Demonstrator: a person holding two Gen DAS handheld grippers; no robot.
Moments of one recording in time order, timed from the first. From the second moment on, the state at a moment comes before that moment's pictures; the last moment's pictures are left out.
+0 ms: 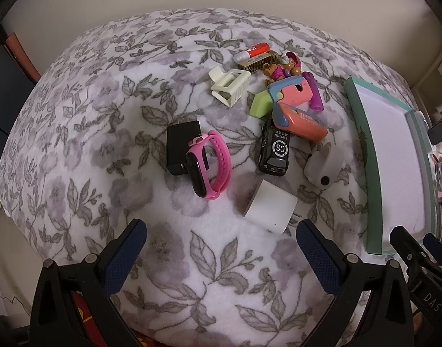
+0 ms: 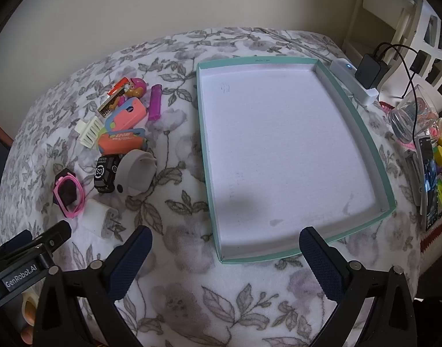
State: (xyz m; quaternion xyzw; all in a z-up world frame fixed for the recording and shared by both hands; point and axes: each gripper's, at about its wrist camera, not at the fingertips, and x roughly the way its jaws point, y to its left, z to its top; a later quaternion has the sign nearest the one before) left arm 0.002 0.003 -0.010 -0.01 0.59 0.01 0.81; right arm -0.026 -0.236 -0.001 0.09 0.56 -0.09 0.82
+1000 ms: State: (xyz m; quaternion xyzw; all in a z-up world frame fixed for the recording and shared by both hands) left arm 0.000 0.001 -0.012 -0.01 0.59 0.01 0.81; right arm -0.025 -0.235 -0.005 0.08 0.57 -0.09 0.81
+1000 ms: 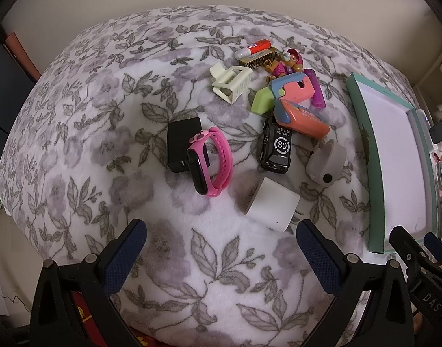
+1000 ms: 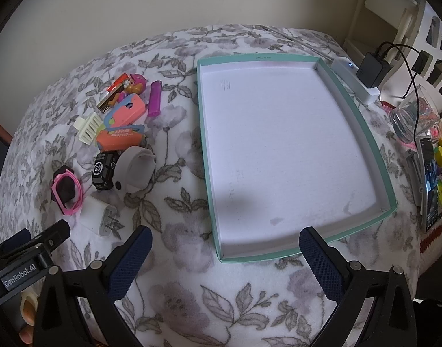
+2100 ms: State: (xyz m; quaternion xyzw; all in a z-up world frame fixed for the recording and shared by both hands) left arm 0.052 0.070 -0.047 -0.11 0.61 0.09 0.78; right arm 0.026 -0.126 -0.054 0.08 0.60 0.03 0.80
